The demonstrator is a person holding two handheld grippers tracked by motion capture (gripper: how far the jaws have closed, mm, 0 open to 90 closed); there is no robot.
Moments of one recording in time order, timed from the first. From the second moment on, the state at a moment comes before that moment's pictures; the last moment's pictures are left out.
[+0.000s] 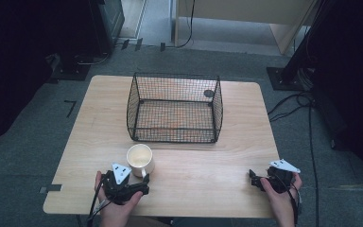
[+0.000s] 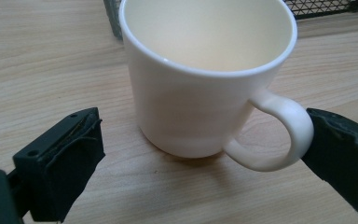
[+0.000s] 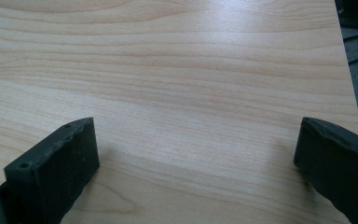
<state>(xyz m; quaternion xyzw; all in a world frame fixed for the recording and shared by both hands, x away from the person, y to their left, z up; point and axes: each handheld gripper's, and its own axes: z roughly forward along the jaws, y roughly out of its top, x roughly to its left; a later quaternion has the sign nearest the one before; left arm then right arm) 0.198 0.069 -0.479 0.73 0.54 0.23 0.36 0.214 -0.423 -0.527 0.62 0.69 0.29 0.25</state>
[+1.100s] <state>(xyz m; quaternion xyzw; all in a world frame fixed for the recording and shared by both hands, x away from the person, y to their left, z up) 0.201 0.101 -0.473 0.75 0.45 0.26 0.40 0.215 -0.423 -0.527 0.62 0.69 0.29 0.25</state>
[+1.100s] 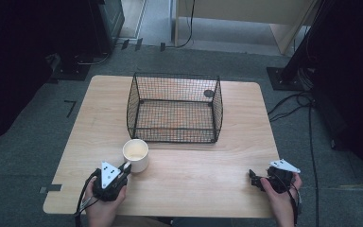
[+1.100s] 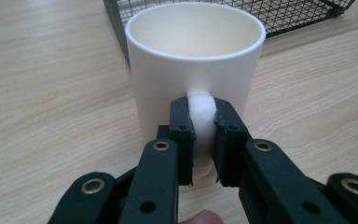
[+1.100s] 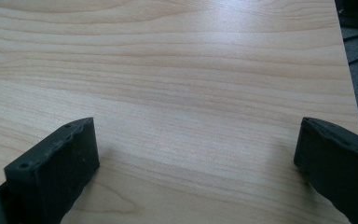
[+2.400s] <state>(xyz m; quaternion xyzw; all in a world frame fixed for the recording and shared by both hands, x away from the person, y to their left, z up) 0.223 0.083 -0.395 0.75 0.39 0.22 0.49 0.215 -0.423 -0.527 0.62 0.69 0.29 0.25</state>
